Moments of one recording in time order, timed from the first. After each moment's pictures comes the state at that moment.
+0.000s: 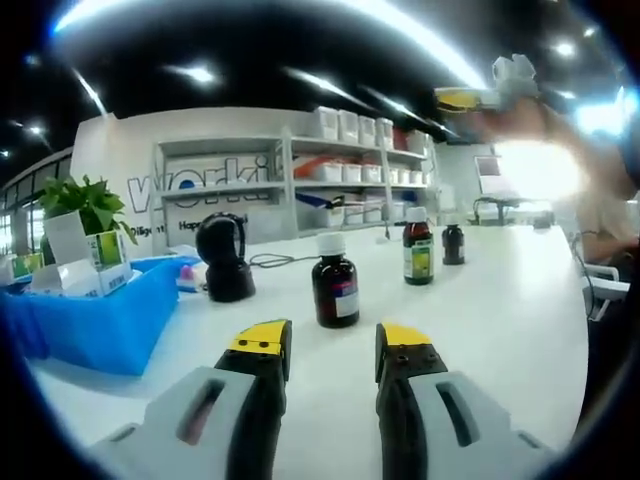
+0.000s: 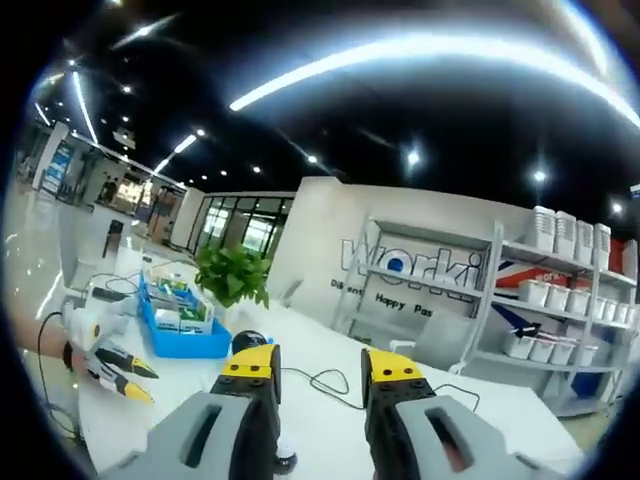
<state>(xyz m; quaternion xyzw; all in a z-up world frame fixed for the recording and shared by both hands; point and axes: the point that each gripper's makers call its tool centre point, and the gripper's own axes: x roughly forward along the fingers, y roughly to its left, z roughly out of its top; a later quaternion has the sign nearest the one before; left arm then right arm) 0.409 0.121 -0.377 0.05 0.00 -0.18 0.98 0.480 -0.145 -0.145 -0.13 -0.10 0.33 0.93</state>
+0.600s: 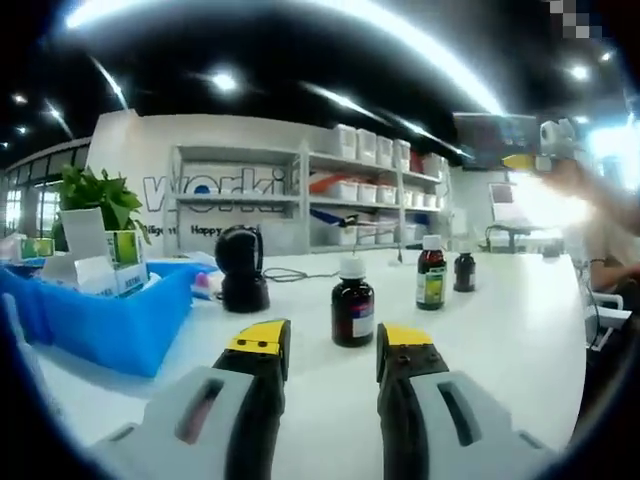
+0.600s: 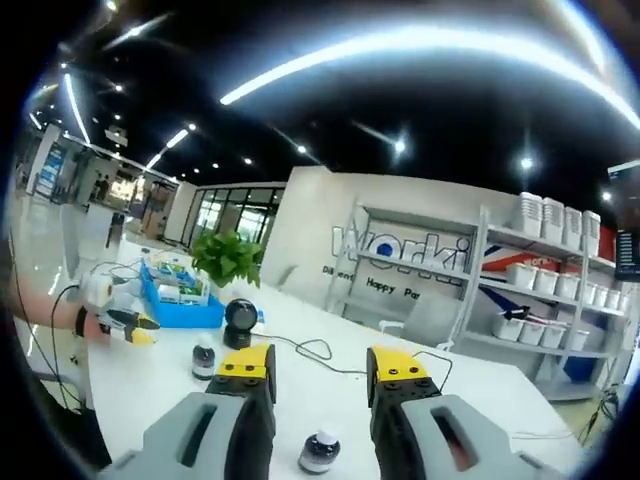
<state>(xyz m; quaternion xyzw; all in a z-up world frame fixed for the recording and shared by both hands) 0.408 0.139 -0.359 0.01 -0.03 -0.15 0.99 0.454 -0.234 -0.192 -0.12 -0.06 0.32 0.94</state>
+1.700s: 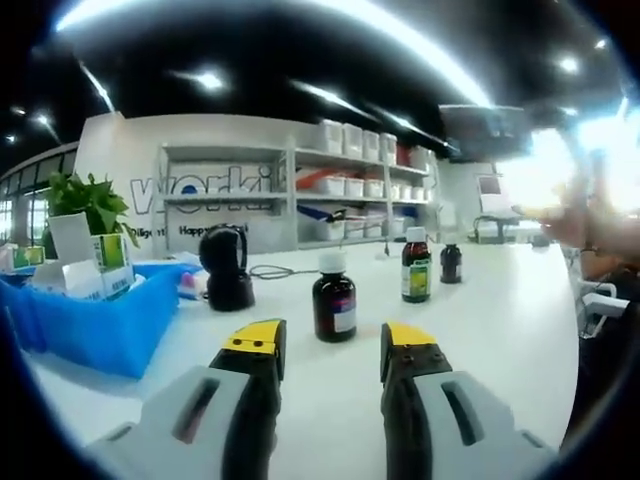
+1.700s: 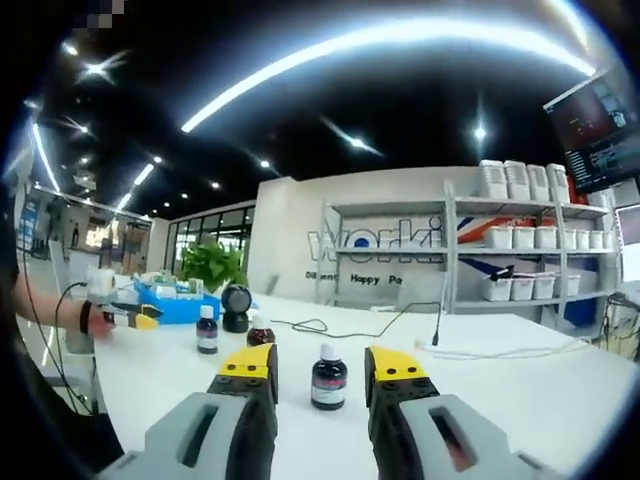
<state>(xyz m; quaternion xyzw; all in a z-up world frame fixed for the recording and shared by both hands) 0.398 0.117 -0.359 0.03 -0.03 -0.18 0.98 0.433 -0.289 -0.293 -0.02 -0.07 0.28 0.96</state>
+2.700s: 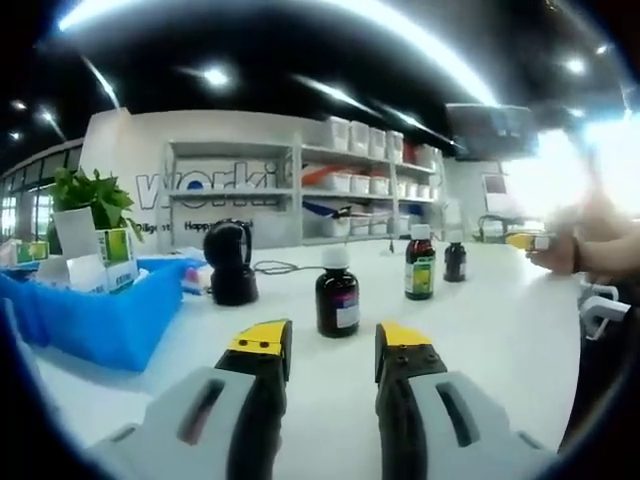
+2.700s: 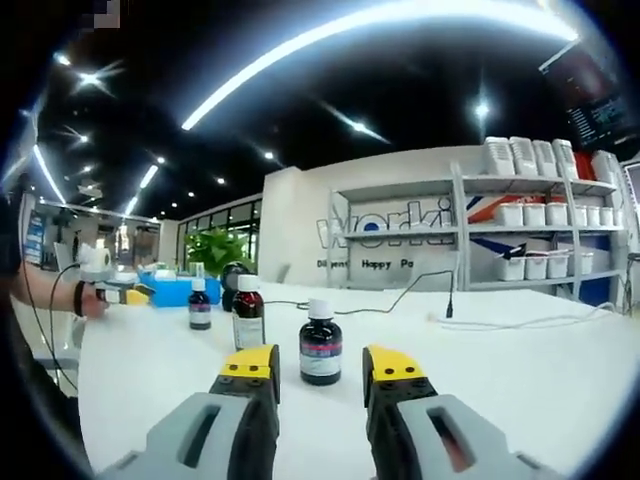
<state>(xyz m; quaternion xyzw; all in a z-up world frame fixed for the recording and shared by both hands) 0.400 0.119 -0.369 0.04 -0.01 -0.18 0.98 0.465 -0.273 -0.346 0.00 -0.04 0.31 0.95</state>
